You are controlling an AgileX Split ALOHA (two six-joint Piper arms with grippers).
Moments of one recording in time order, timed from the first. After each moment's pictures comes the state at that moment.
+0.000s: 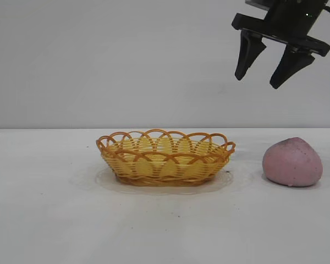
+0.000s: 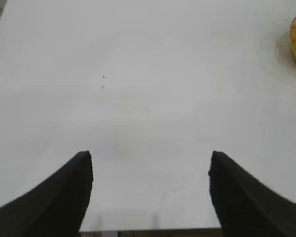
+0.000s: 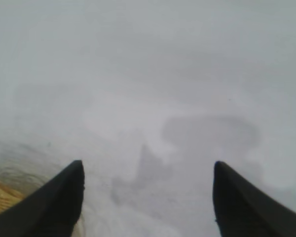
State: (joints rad) left arm 0.04 -0.02 -0.48 -0.01 1.12 0.03; right arm 0.19 1.95 -1.46 0.45 0.68 -0.36
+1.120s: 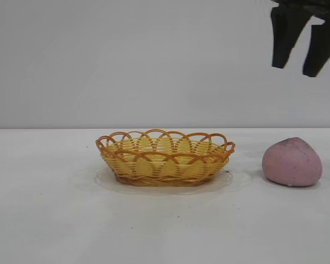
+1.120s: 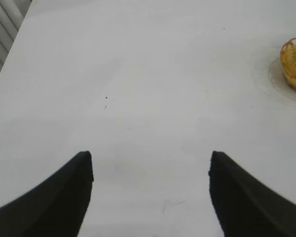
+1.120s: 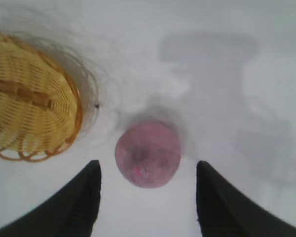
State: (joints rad) left arm 0.04 -0.02 -0.48 -0.01 1.12 0.03; right arm 0.22 1.90 -1.47 0.24 1.22 -0.20
